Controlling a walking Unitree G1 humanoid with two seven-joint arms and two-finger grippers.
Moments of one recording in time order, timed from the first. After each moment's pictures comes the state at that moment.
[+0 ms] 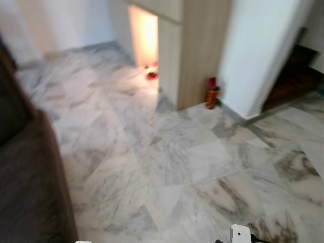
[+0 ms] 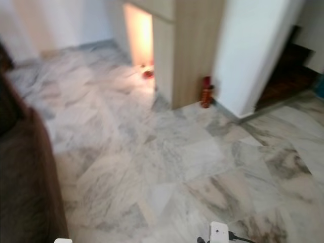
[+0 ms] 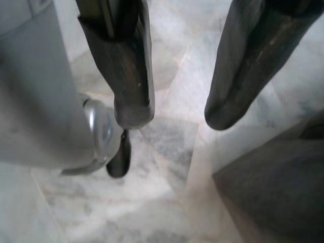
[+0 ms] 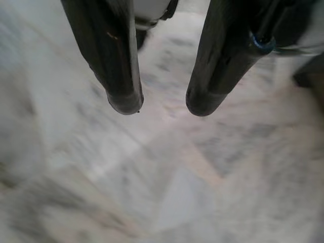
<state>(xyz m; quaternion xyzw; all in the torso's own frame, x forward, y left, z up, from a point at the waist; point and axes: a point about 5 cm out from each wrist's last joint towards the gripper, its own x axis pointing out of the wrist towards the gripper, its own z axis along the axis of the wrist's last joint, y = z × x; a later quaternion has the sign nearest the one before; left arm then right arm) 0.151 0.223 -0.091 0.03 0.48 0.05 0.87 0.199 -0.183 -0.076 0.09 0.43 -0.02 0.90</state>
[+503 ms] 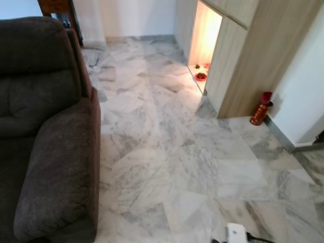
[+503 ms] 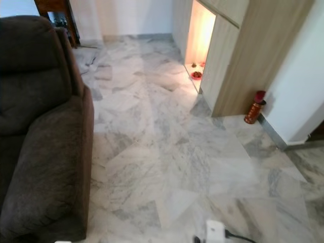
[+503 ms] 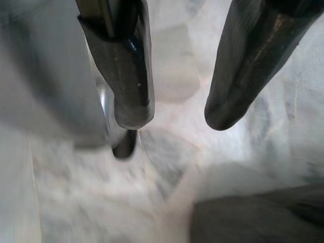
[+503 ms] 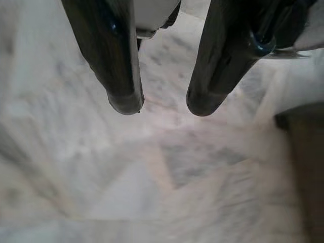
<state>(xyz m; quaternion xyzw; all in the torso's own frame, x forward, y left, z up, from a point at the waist) 0.161 0.217 -0.087 0.02 0.46 0.05 0.89 0.198 -0.183 -0.077 0.08 0.44 -0.01 0.89</state>
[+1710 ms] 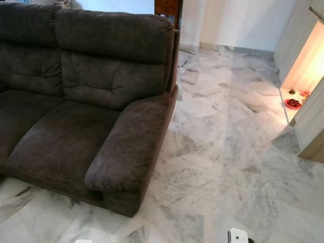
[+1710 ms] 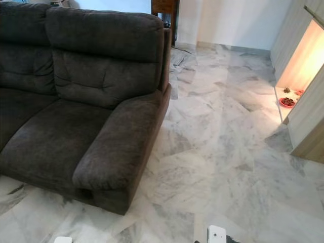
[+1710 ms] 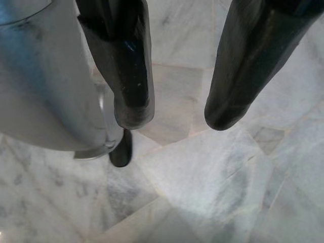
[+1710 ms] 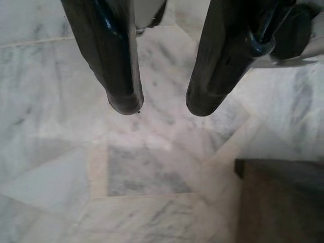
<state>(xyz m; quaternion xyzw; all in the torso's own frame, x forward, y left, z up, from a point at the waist) 0.160 0.217 -0.088 0.02 0.46 0.05 0.88 0.187 -0.185 -0.082 0.10 0.45 -0.03 0.89</state>
